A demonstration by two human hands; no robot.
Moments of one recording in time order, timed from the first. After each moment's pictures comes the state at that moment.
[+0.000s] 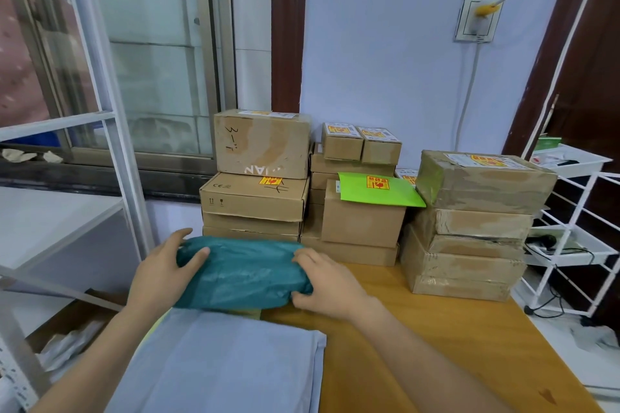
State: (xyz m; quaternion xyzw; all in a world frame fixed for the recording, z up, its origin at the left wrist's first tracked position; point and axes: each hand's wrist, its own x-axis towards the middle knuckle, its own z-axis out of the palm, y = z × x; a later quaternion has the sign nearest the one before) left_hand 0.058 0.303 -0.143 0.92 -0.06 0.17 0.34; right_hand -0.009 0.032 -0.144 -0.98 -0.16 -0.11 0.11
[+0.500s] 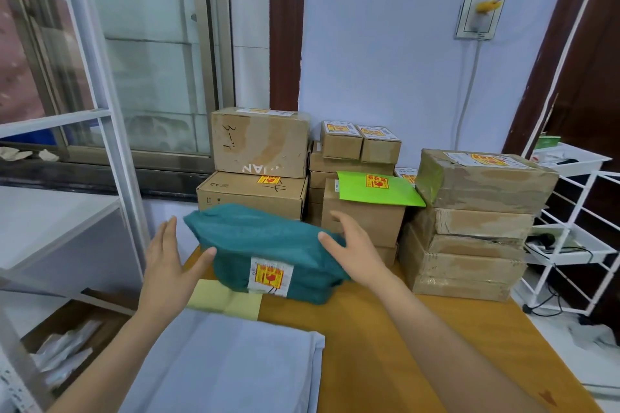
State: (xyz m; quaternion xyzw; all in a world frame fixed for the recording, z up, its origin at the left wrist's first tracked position) left_hand 0.052 0.286 -0.150 0.88 -0.07 0.20 0.42; right_hand 0.003 -0.007 -0.116 -0.91 0.00 -0.18 0.37
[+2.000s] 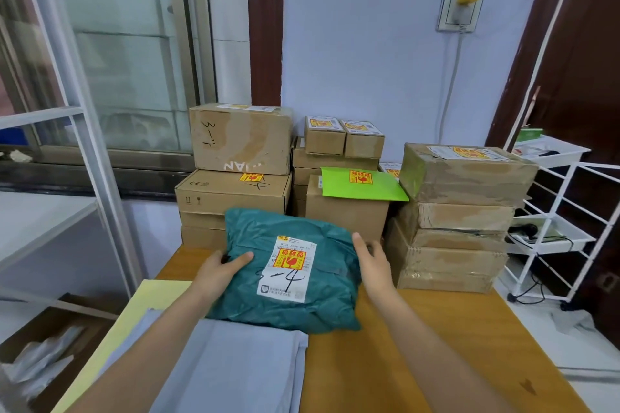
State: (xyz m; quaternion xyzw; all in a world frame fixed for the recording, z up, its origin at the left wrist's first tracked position) left_hand 0.071 0.203 -0.164 0.77 -0.01 -0.10 0.63; right_hand -0.005 -0.050 -0.164 -0.72 0.22 -0.20 0.63
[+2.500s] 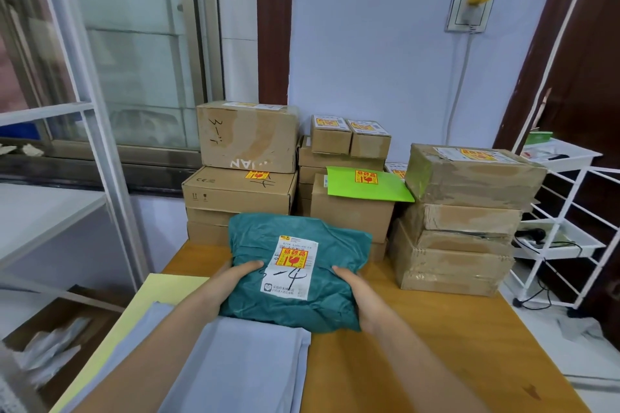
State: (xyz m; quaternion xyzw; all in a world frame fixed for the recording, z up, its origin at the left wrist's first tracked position) left_hand 0.063 0.205 -0.172 0.69 0.02 -0.24 0.68; right_hand -0.018 -0.028 -0.190 -0.54 0.19 0.03 0.82
